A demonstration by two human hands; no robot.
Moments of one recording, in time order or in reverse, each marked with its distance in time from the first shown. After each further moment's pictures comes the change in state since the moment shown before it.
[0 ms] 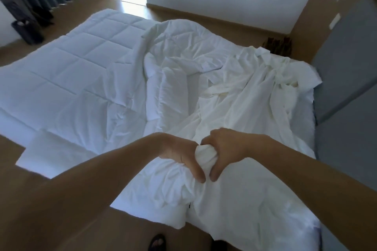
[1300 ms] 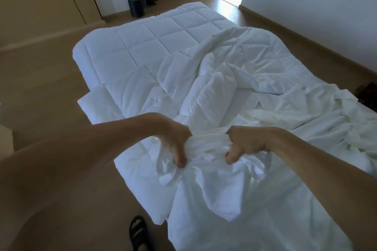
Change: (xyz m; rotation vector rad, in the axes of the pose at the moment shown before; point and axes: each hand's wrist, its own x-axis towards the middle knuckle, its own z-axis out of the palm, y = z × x) left_hand -0.012 0.017 -0.032 0.071 0.422 -0.340; right_hand 0.067 0.068 -0.087 0.134 -0.429 -0.247
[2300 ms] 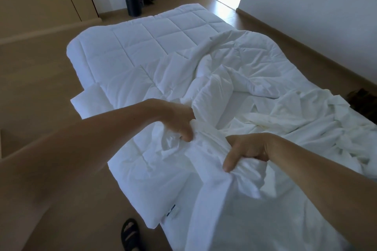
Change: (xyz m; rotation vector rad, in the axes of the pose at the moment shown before) left_hand 0.005 0.006 -0.039 0.092 0.306 0.007; right_hand -0.005 -0.004 0.000 0.576 -0.318 0.123
